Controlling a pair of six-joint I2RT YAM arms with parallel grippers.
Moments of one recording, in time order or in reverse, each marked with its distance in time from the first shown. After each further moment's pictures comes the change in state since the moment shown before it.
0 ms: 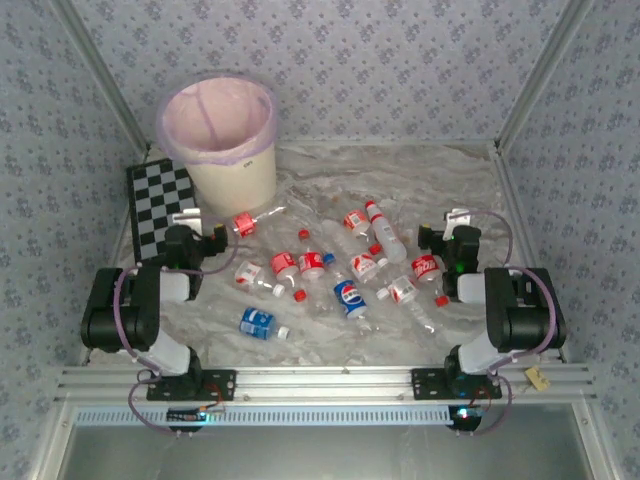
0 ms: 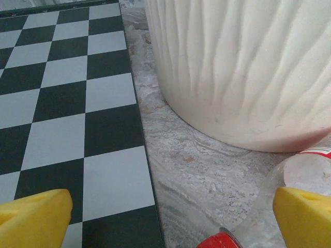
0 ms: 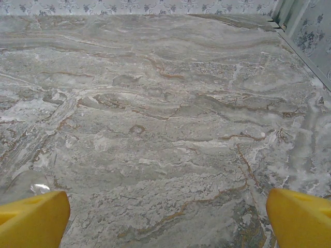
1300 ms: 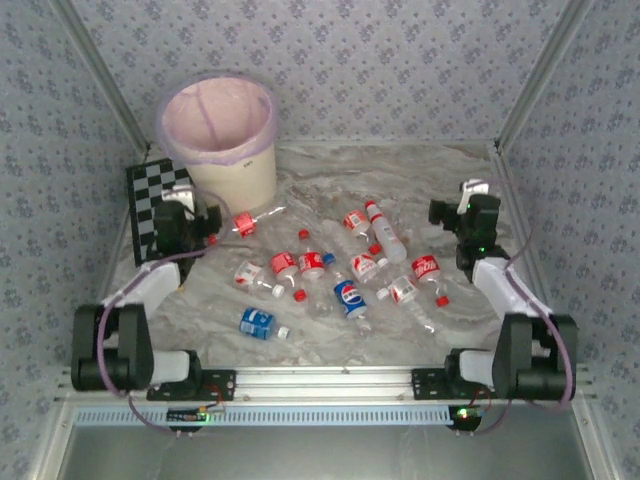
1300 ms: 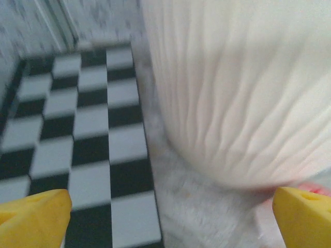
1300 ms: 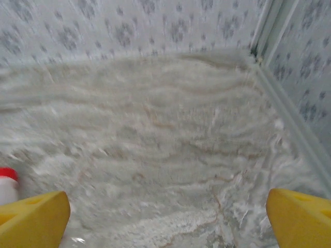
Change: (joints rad) left arm -0.027 -0.277 0.264 -0.538 -0.037 -0.044; right arm -0.015 -0.312 0.341 -0.690 0.004 0.055
